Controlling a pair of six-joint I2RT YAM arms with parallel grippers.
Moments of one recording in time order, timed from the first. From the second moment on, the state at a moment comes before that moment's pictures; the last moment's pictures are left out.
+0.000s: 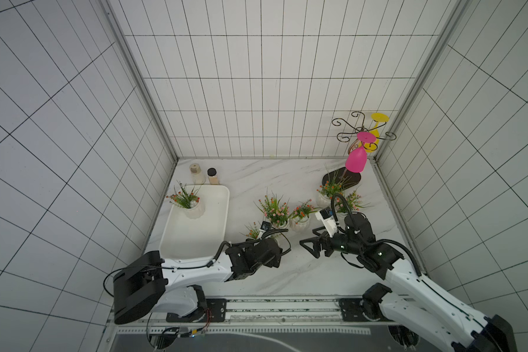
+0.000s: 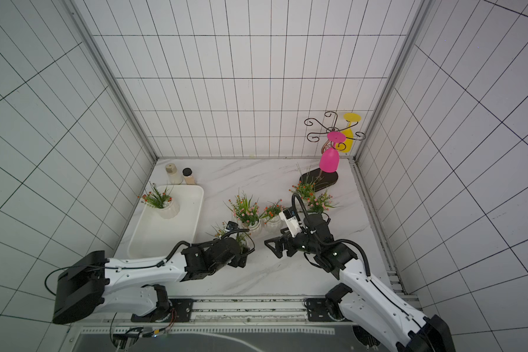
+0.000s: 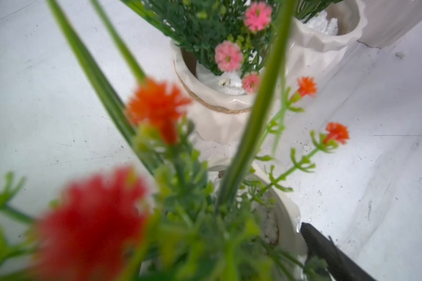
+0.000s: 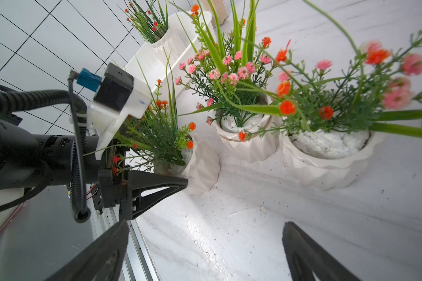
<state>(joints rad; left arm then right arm) -1.10 1.30 0.61 -0.21 -0.39 -0.67 0.57 0.82 0.51 -0.25 -0.47 0.25</state>
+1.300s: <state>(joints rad) -1.09 1.13 0.77 -0.54 -0.30 -0.51 0.57 0.83 0.51 -0.23 -0.48 0.25</state>
